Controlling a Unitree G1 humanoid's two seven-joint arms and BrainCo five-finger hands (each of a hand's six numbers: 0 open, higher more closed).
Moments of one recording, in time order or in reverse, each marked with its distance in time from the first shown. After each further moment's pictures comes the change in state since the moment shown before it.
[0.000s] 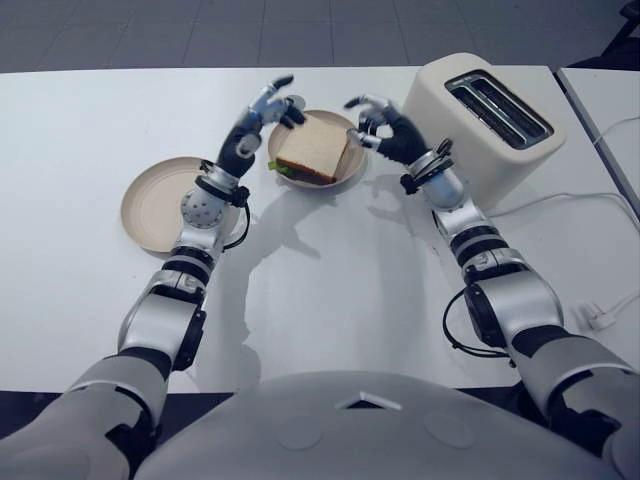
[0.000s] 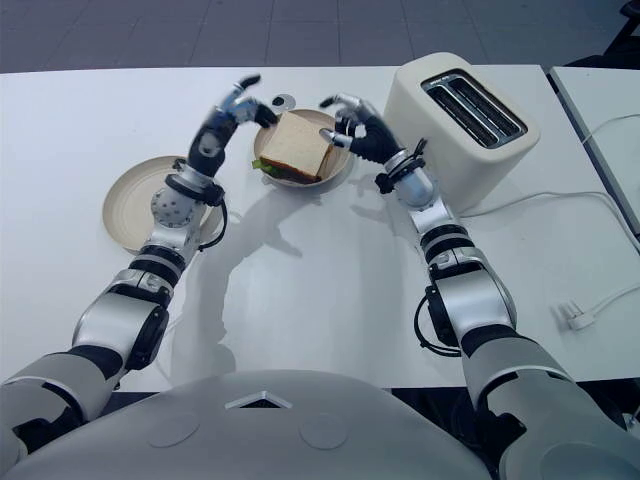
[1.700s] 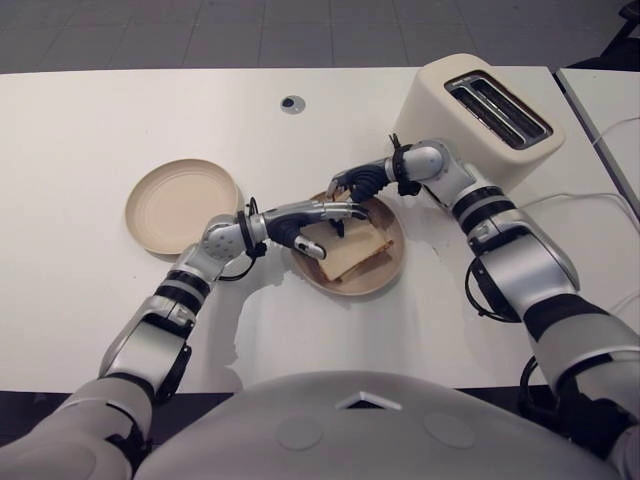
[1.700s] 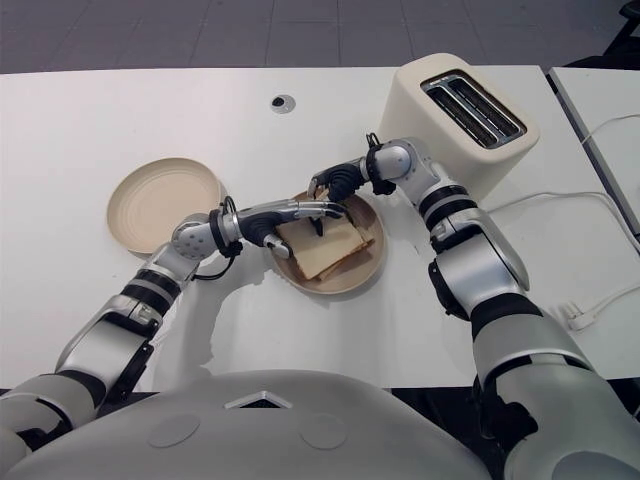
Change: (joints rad) left arm 0.071 0.103 -0.258 -0.015 0.606 0.105 -0.131; right arm -0.220 -0.056 0.383 0.136 -0.383 0.278 0.650
